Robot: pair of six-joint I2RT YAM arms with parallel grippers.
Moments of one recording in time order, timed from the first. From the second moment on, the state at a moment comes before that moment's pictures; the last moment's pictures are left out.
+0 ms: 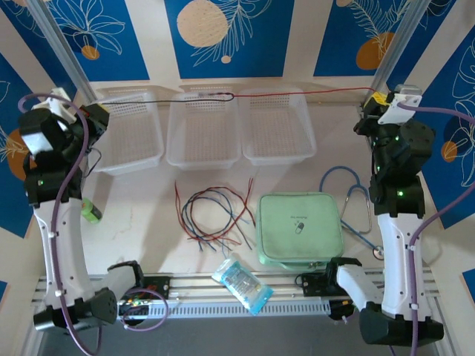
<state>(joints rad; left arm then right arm) 0.24 1.02 1.42 -0.57 0.40 -0.71 -0.09 0.90 1.23 -0.25 0.00 0.06</state>
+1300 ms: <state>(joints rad) 0.11 0.93 1.22 -0.32 0.43 -0.67 -0.04 0.91 1.40 -0.38 -0.16 0.09</state>
